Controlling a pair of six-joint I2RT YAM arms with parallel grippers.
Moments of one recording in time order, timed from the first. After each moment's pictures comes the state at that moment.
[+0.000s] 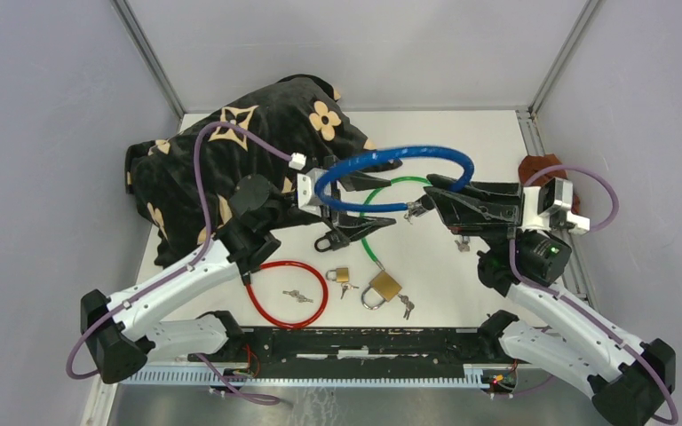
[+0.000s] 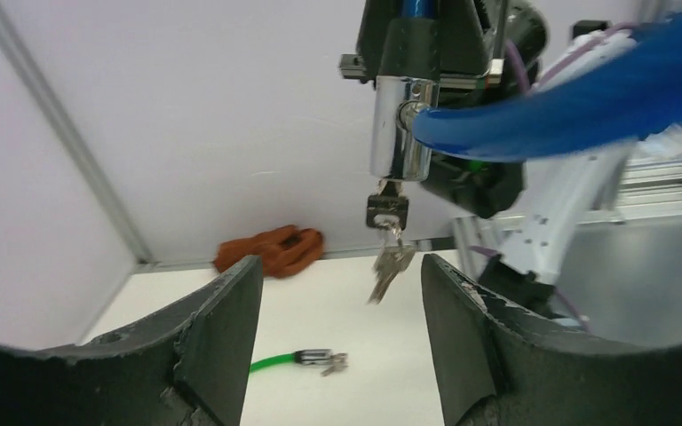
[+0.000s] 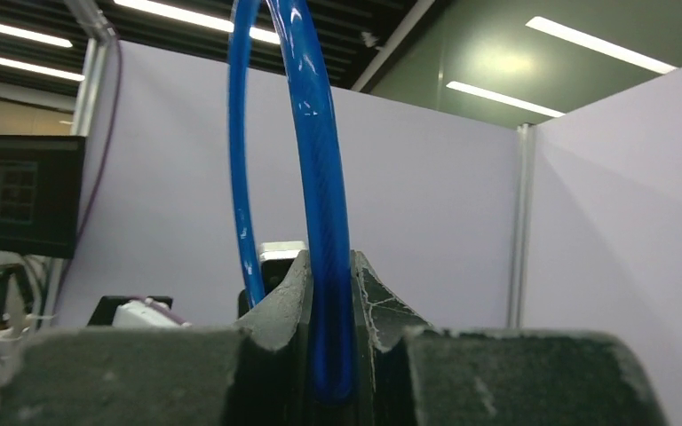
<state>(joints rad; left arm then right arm) -0.89 1.09 0.99 0.45 0.56 0.05 0.66 0.84 0.67 1.32 -0.37 0.50</state>
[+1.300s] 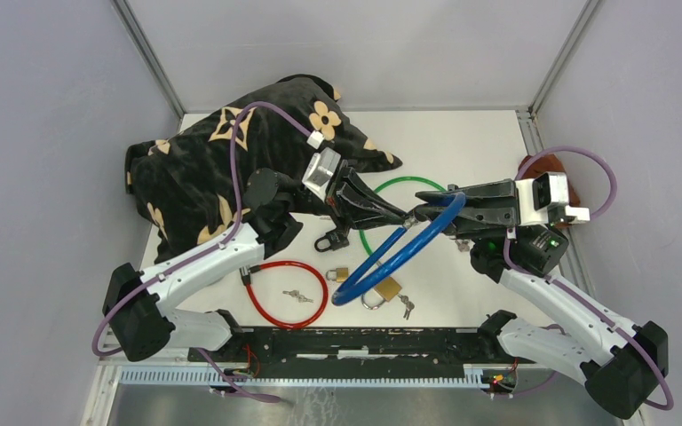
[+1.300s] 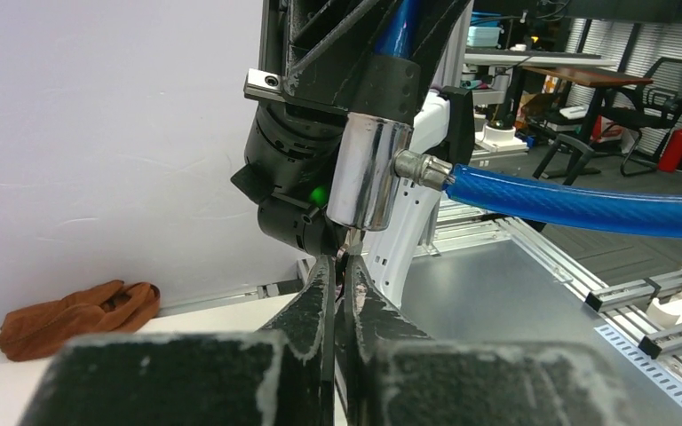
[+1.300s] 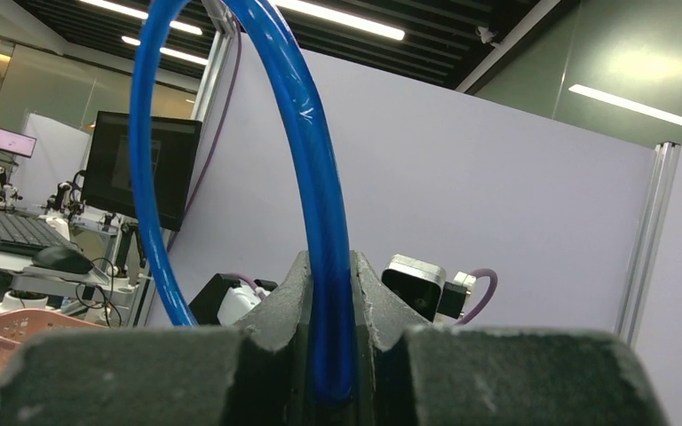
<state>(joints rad) -0.85 1.30 1.05 0.85 0.92 -0.49 0.66 0.98 0.80 1.49 -0.62 0.68</state>
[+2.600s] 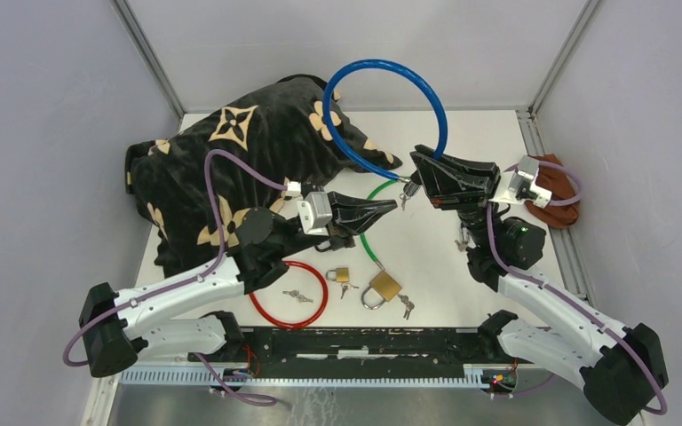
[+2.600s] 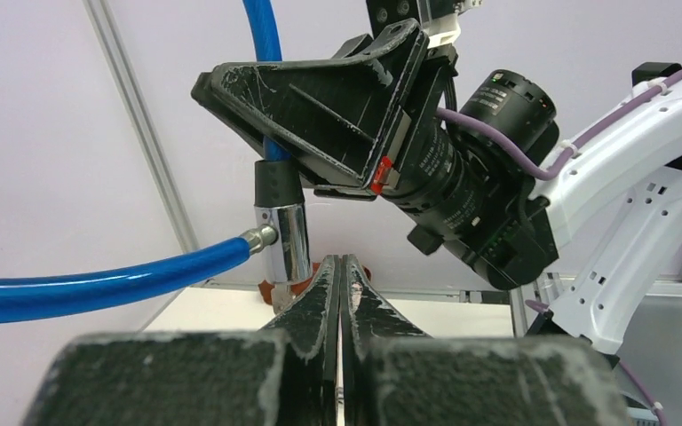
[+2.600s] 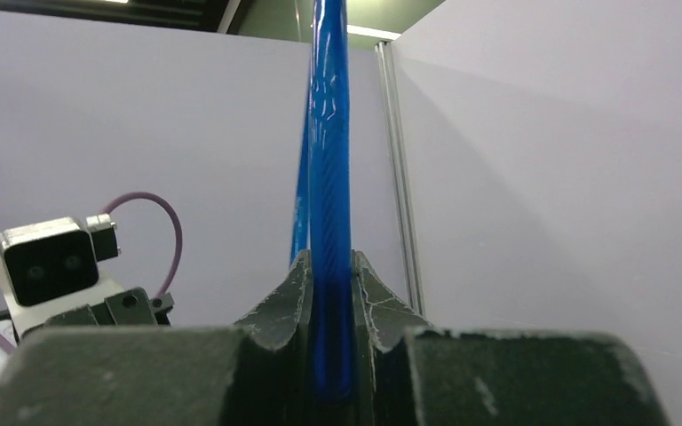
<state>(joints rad) -1.04 1.10 0.84 0.72 0.29 0.05 0.63 0.95 0.62 1.26 -0.17 0.44</state>
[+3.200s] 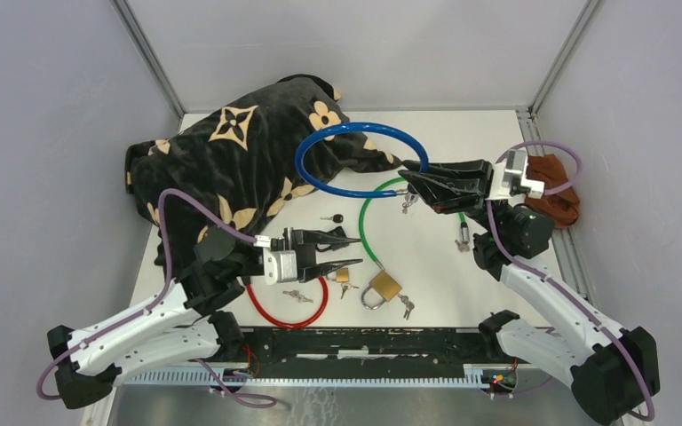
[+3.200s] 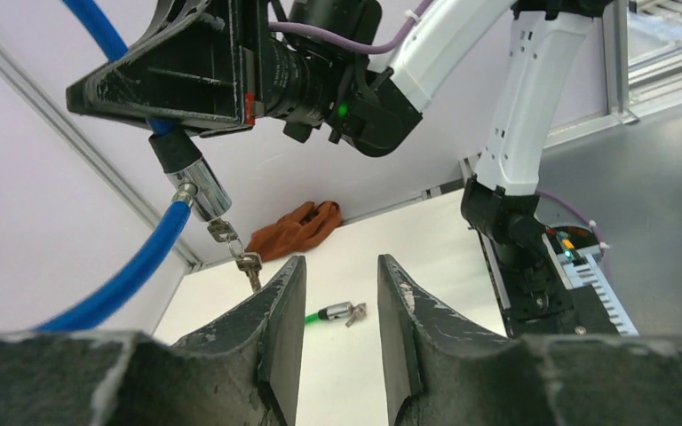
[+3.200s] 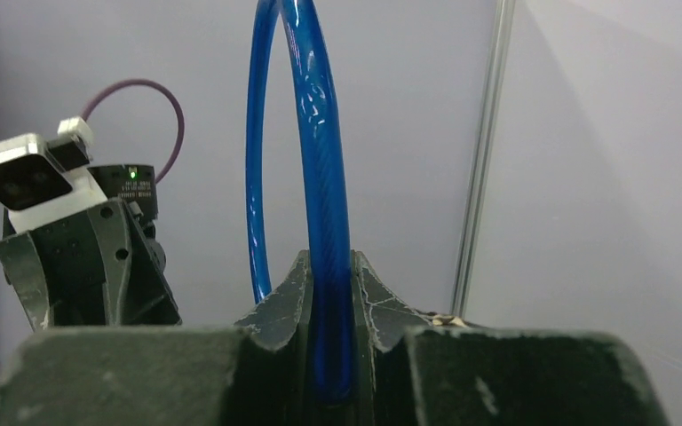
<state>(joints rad) -1.02 0.75 0.74 0.29 0.55 0.32 0.47 0.97 0.68 1.24 -0.59 0.52</state>
